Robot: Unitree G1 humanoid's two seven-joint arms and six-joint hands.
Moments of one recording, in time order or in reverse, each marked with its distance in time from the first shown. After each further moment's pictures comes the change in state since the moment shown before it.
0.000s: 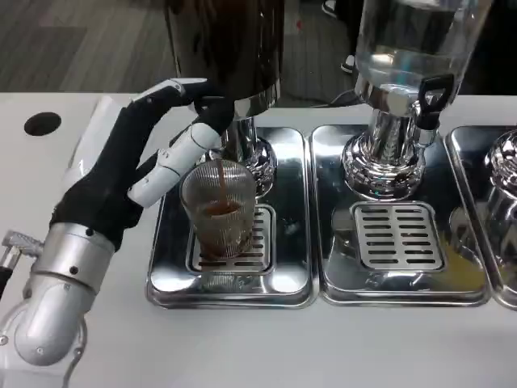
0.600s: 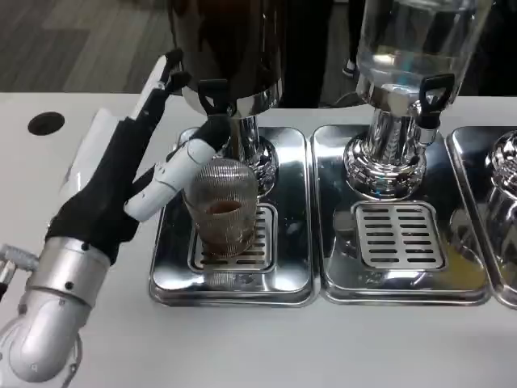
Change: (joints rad) left arm 0.055 0.004 0.011 0.000 0.006 -0.048 0.000; right arm 0.001 0.000 0.000 0.000 0.000 0.000 0.000
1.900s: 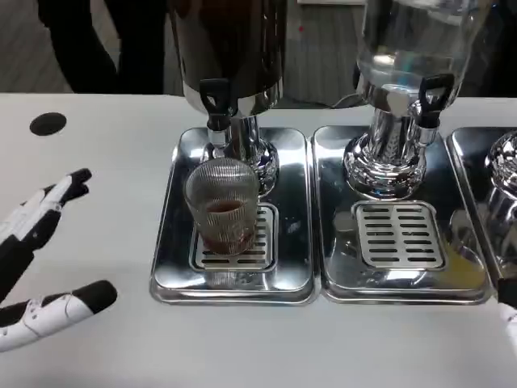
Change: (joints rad) left arm 0.383 0.321 0.330 0.246 -0.049 -0.583 -0.132; right arm -0.086 -0.003 0.132 0.054 -0.111 0.058 0.019
